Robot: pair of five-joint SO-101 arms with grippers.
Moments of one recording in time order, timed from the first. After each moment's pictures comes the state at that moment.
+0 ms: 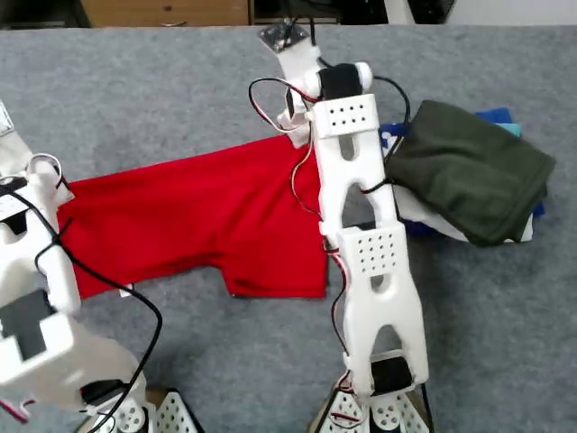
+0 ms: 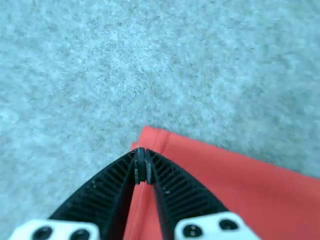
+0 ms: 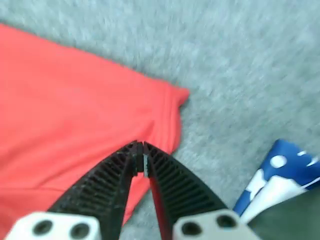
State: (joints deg) left arm -33.0 1.8 24.9 34.1 -7.5; right arm -15.6 56.7 -79.3 101.1 11.8
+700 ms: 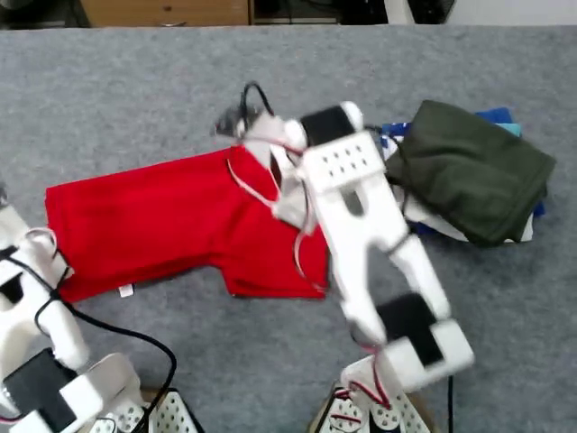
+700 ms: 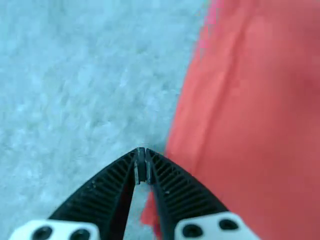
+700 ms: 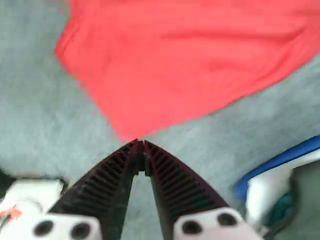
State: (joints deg) left arm -45.2 -16.0 54.2 36.0 -13.4; right arm -25.4 -1.5 0.7 99.0 31.3
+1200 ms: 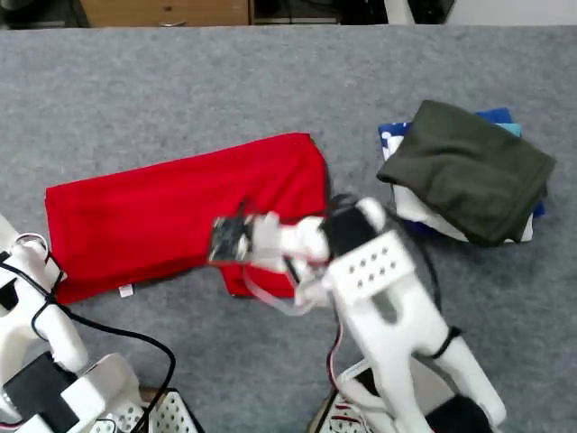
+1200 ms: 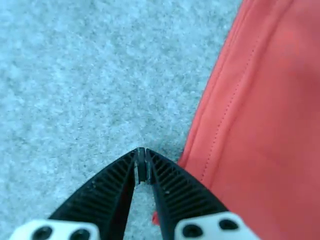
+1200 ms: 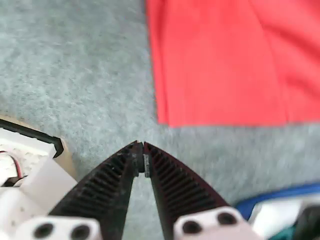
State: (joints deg) left arm -46.4 -16.4 54.6 35.5 -13.4; right arm -35.2 -33.7 36.9 89.3 48.0
